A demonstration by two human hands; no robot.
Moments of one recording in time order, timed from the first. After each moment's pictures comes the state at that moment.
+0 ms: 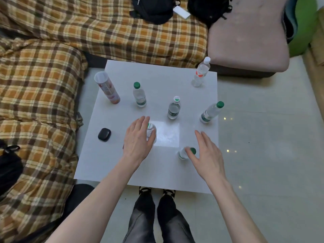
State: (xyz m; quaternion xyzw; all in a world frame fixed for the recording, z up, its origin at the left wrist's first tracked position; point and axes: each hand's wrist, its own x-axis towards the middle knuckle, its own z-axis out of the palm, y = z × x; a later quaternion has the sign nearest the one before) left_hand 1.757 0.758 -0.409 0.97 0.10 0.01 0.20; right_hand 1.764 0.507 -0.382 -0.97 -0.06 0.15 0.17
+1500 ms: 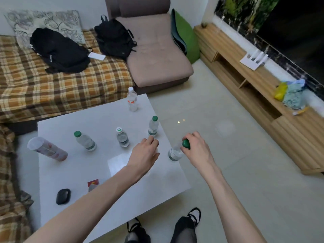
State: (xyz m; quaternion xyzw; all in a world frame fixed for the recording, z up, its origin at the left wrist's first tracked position) left_hand 1.800 0.612 -0.309 0.94 -0.28 -0.08 0.16; right_hand 1.750 0.400 -0.274 -0.96 0.14 0.04 0.24
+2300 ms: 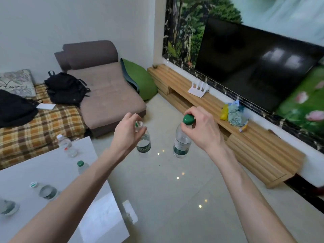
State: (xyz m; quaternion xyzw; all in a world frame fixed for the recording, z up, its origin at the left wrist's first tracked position) left_hand 1.826 0.237 -0.142 0.89 -0.28 0.10 0.34; right_hand 1.693 0.016 -0.074 -0.94 0.10 -0.24 0.22
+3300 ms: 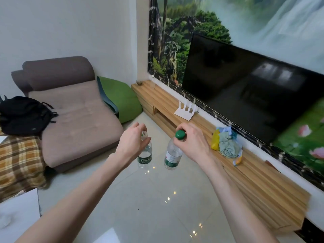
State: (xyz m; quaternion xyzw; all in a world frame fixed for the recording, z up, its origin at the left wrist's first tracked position) left_hand 2.067 -0.083 -0.130 0.90 -0.32 0.07 0.29; right_hand 1.947 -0.275 -0.096 -0.94 0.14 -0.19 0.25
